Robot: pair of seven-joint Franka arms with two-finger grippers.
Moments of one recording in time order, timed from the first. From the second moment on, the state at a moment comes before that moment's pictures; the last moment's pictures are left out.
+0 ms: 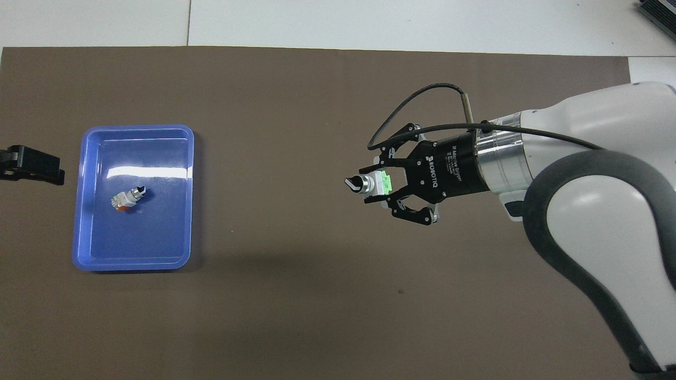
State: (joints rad) left arm 0.10 -0.02 -0.14 -1.53 0.02 1.47 -0.02; right arm 0.24 0.05 0.11 -1.77 0.96 1.98 1.41
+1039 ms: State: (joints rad) left arm 0.07 -0.02 -0.16 -1.53 0.01 1.47 -0.03; right arm 0.53 0.15 0.16 -1.75 0.96 2.48 1.55
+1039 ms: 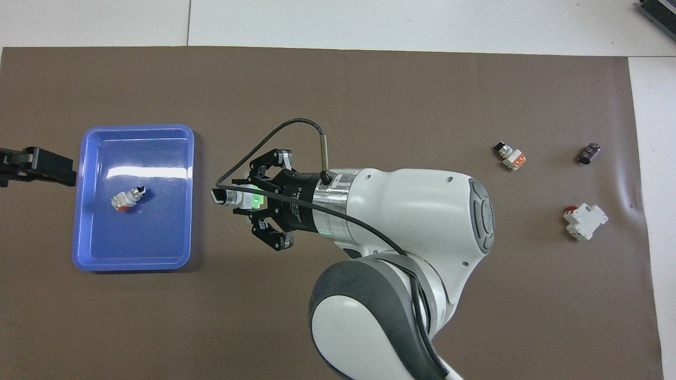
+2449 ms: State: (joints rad) left arm 0.01 -0.02 -0.17 -1.64 -0.70 1.57 -0.65; right arm 0.57 0.17 0.16 -1.73 0.92 2.48 1.72
